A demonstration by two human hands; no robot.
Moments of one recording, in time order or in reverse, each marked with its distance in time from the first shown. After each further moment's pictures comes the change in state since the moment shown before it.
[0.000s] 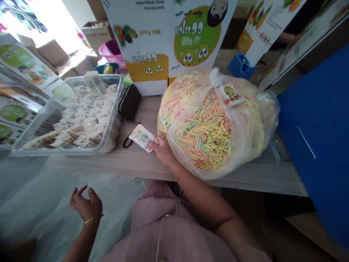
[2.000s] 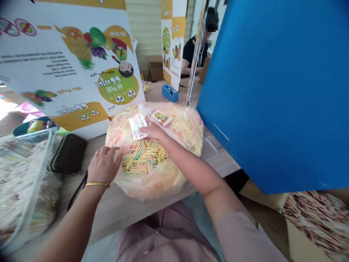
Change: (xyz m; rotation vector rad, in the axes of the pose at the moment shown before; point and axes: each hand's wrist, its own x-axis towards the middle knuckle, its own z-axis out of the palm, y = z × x) left_hand 0.077 0.366 0.141 0.291 -0.562 0.988; right_hand 0.041 -0.184 -0.171 -0.249 0.357 -0.027
